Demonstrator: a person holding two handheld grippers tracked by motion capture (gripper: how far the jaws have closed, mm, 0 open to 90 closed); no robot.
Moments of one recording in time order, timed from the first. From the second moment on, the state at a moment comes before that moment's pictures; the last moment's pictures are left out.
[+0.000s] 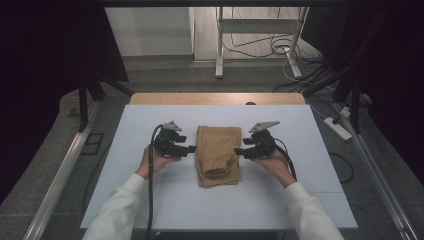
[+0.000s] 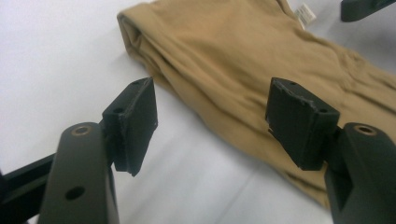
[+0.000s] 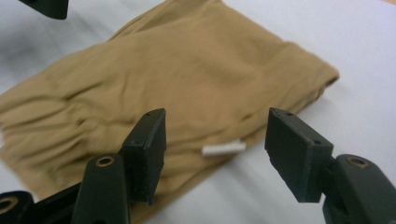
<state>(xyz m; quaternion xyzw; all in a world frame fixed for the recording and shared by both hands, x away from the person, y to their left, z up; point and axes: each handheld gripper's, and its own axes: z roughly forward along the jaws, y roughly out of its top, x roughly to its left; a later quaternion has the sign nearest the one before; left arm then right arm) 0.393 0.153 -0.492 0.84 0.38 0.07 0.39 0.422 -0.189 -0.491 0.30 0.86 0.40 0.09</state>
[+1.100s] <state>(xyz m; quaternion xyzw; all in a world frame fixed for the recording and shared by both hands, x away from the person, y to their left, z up) 0.289 0.193 -0.519 0.84 0.39 0.07 0.37 0.327 -0.272 -0.507 0.31 0.87 0.38 0.09</state>
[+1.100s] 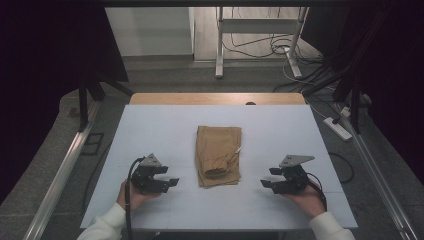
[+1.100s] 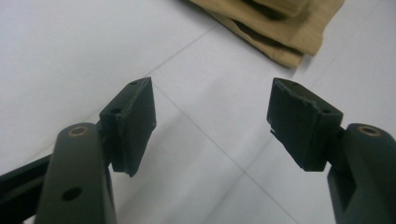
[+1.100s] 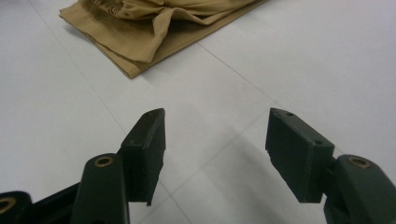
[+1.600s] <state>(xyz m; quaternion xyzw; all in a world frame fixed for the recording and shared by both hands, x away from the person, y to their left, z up) 0.276 0.205 -0.519 0.83 0.40 0.07 0.38 0.321 -0.284 -0.508 0.31 0.86 0.39 0.09</state>
